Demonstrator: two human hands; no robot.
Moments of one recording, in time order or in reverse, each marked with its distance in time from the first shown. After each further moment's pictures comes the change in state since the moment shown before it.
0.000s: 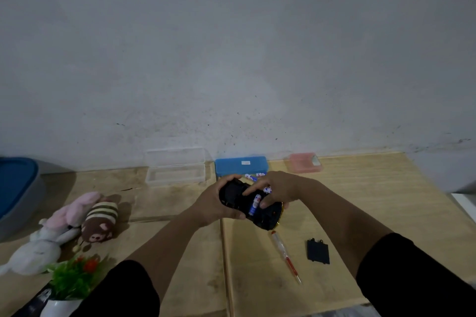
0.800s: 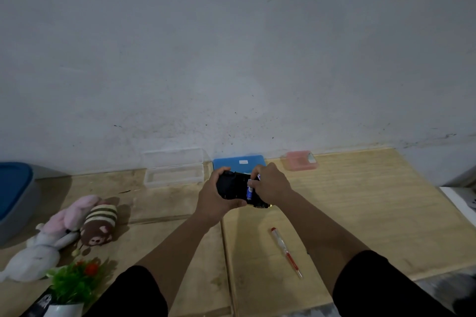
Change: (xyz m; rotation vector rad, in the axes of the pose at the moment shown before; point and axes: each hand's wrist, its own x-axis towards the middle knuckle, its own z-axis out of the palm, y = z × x) left_hand -0.002 -0.001 0.011 0.080 0.334 0.088; right_hand 0.014 -0.025 0.036 0.081 0.547 0.272
